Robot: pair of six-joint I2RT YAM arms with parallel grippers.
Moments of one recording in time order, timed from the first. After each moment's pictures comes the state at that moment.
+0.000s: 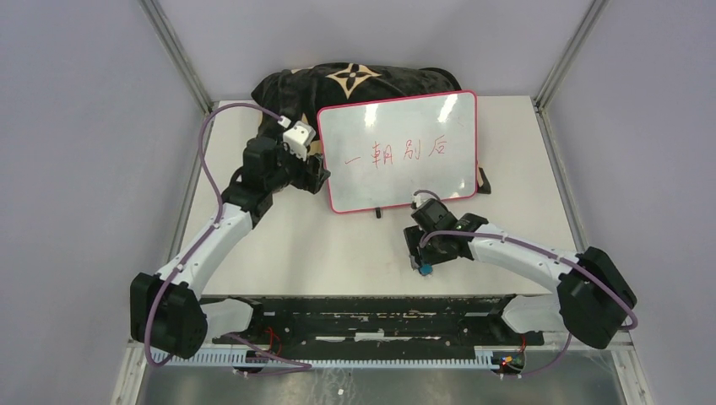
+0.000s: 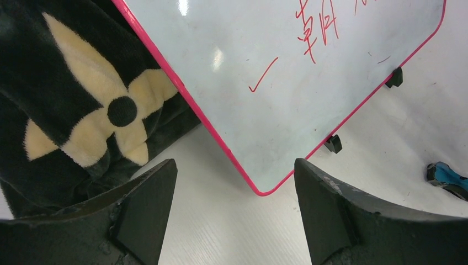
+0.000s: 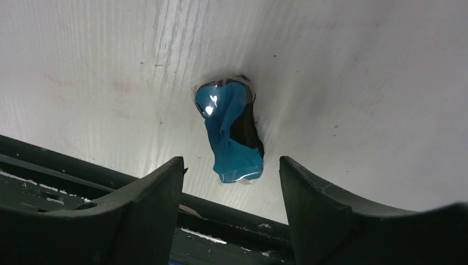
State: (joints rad) left arm -0.31 1.22 0.93 -0.11 0.30 0.12; right arm 0.76 1.27 0.74 -0.63 0.09 0.49
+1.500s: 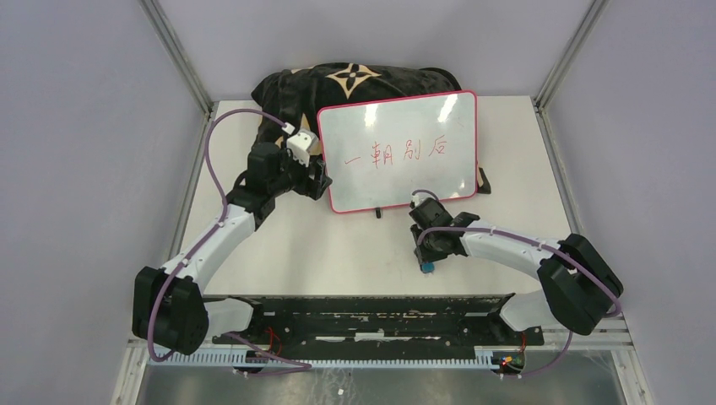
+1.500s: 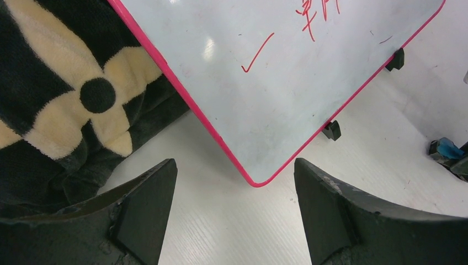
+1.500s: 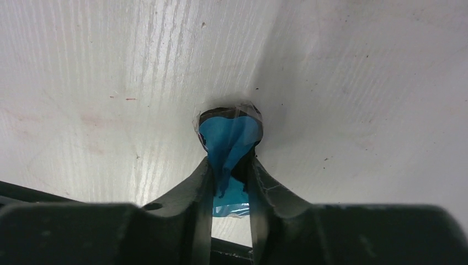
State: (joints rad) left arm -0.31 1.24 0.87 -0.07 0.32 0.12; right arm 0.72 1.39 0.71 -0.51 0.09 0.45
